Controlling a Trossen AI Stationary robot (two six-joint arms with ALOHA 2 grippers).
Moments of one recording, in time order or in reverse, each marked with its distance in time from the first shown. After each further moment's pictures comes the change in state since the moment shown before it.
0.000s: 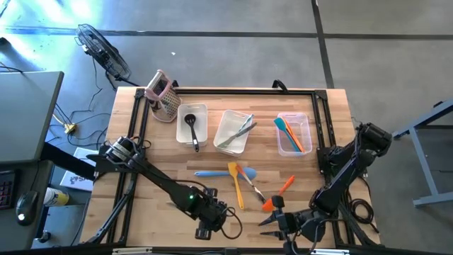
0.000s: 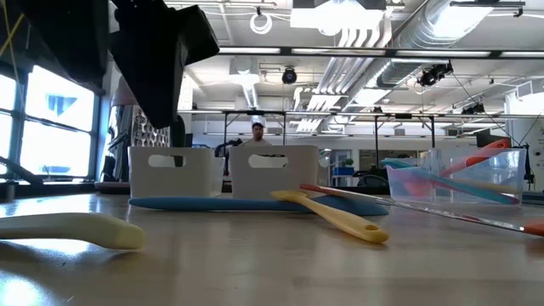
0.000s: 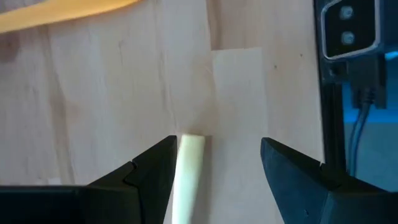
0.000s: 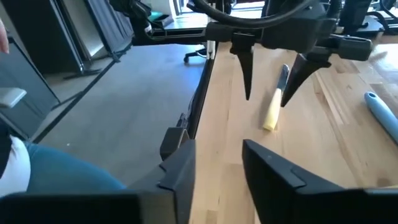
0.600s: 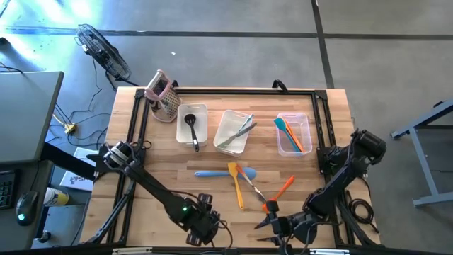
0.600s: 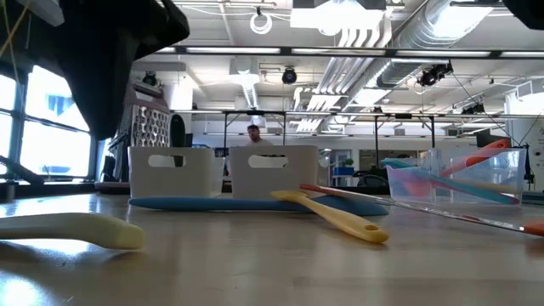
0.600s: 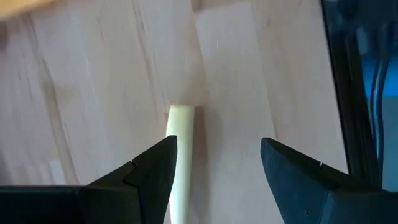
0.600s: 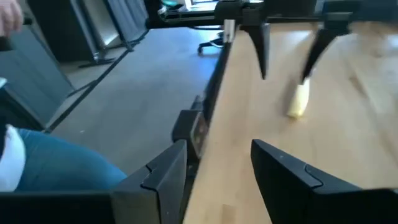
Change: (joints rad) left arm -0.088 0.024 0.000 -0.056 -0.112 0.038; right arm -0.020 0.115 0.000 0.112 -0.083 -0.012
